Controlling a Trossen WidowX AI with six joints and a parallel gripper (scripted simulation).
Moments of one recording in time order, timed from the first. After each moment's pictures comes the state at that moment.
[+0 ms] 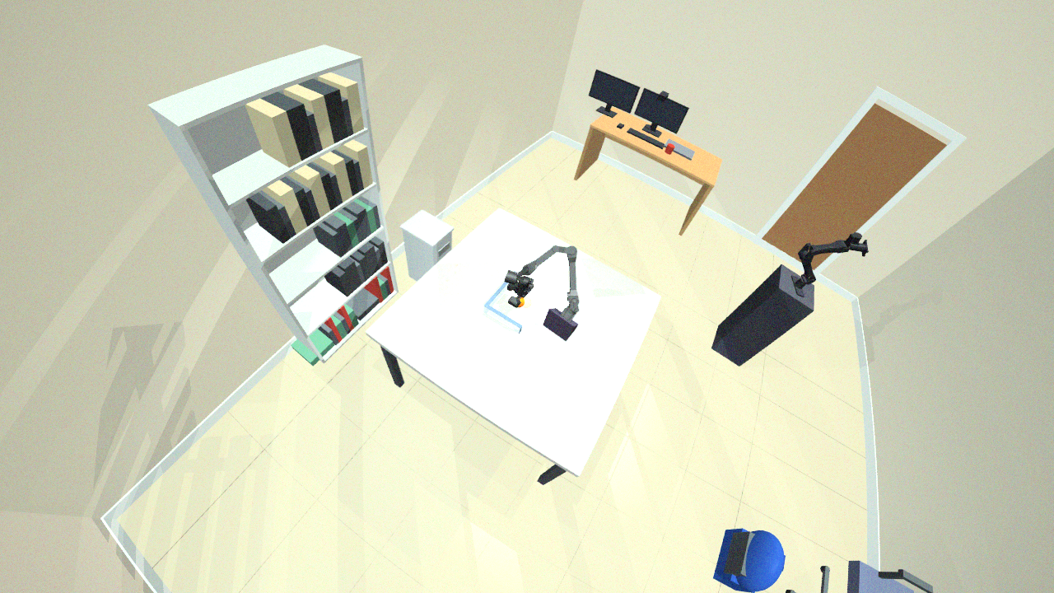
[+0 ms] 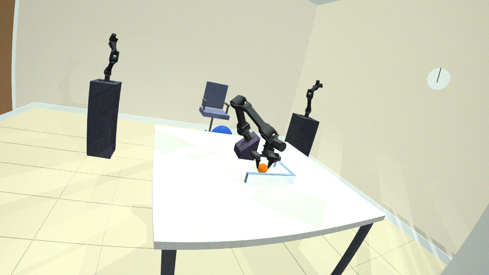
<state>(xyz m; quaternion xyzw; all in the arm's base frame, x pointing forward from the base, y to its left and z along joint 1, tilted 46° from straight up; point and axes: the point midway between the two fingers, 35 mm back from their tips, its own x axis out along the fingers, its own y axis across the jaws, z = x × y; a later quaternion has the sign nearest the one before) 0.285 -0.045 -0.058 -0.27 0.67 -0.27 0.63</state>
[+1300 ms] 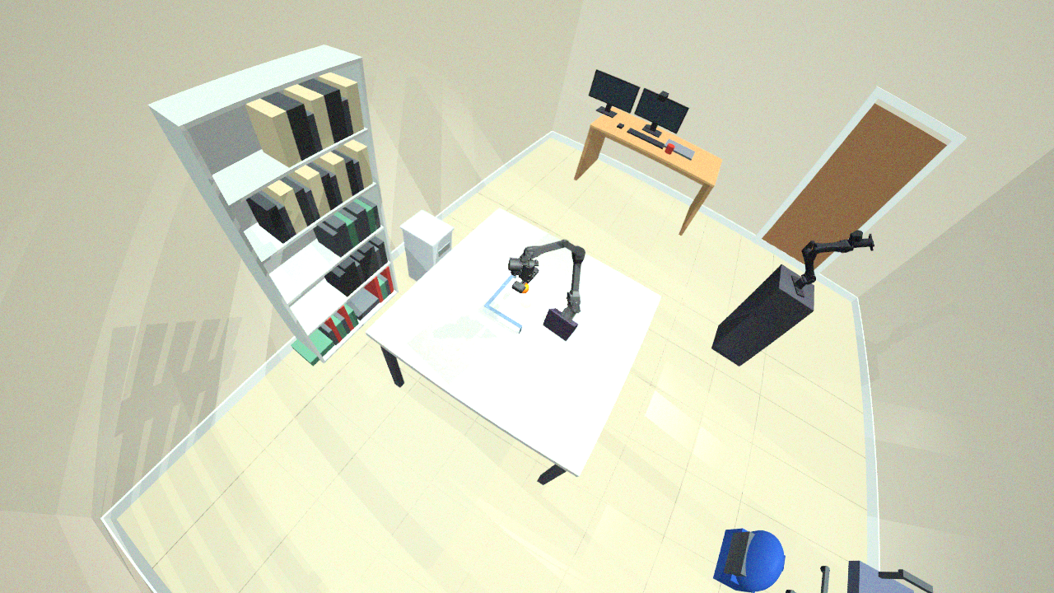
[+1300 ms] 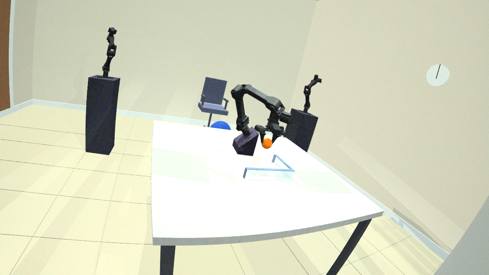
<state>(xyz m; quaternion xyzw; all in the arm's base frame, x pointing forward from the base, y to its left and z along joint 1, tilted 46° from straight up) 0.289 0.049 0.037 -0.28 0.67 -0.26 0.63</state>
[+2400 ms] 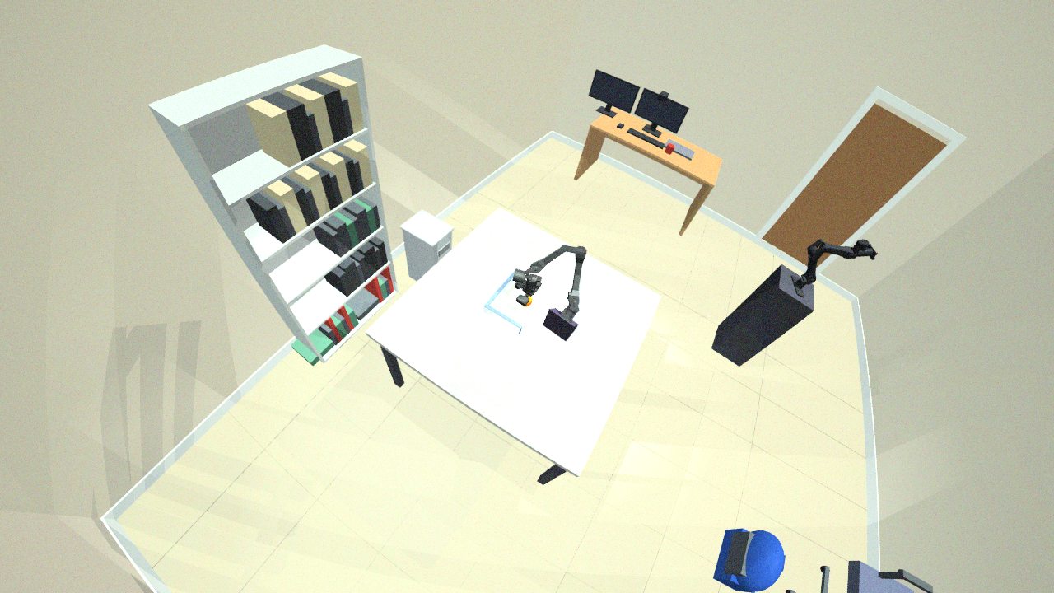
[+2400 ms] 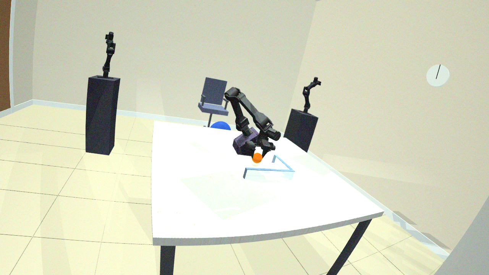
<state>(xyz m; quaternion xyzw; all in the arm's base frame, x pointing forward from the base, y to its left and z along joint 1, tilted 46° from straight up) 0.252 -0.042 -0.026 -0.27 0.67 -0.27 0.63</state>
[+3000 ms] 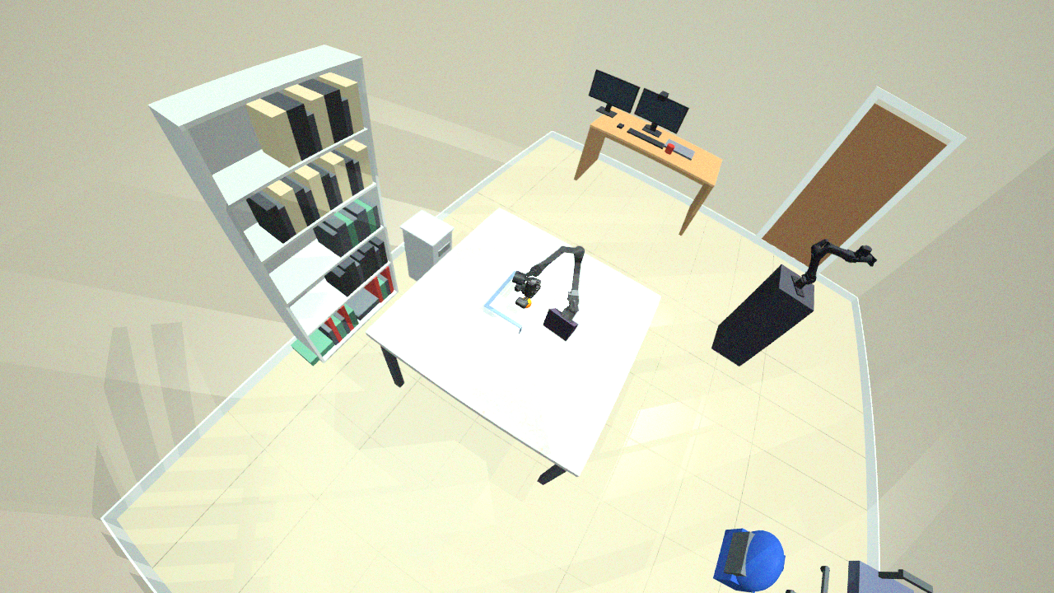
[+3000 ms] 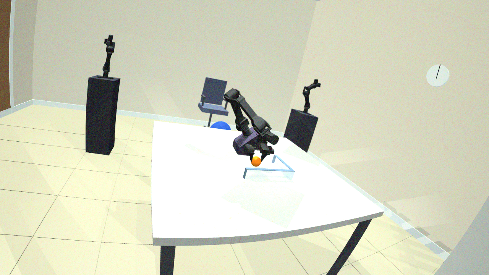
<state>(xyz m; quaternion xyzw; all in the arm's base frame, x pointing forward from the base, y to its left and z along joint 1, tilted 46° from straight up) 0.250 -0.060 -0.043 -0.28 0.67 -0.27 0.63</state>
